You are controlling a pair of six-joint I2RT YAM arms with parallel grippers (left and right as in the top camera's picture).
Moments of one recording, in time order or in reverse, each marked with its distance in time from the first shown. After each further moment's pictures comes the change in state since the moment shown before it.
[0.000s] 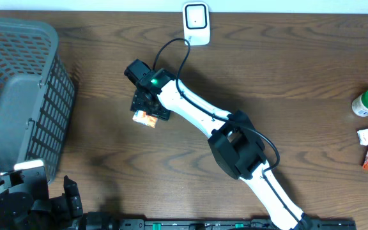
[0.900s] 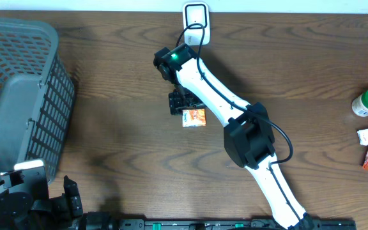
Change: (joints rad) left arm 0.000 0.000 0.000 0.000 0.000 0.000; right arm -0.138 0.011 0.178 -0.624 0.254 -0.455
